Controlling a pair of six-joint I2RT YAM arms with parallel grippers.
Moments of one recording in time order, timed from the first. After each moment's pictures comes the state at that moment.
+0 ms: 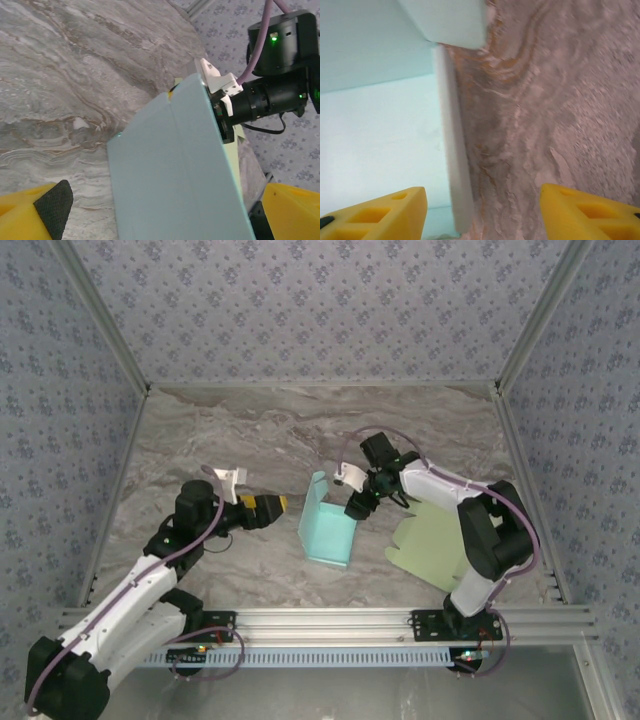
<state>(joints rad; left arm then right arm) -0.46 0.78 0.48 -0.09 0.47 -0.66 0.52 1.68 1.08 -0.57 -0.35 -0.65</state>
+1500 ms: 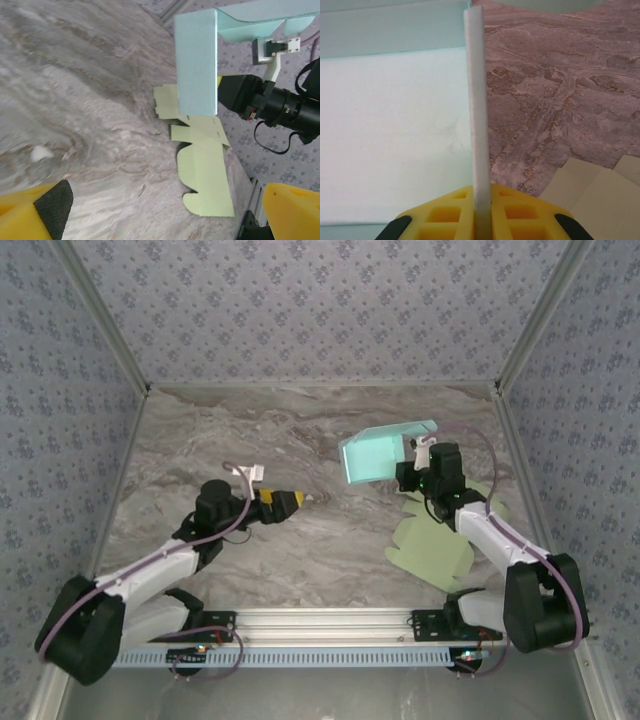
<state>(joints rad) -0.54 1.10 0.40 0.46 0.49 -0.73 0.23 1.23 0.65 0.00 -0.17 0.20</state>
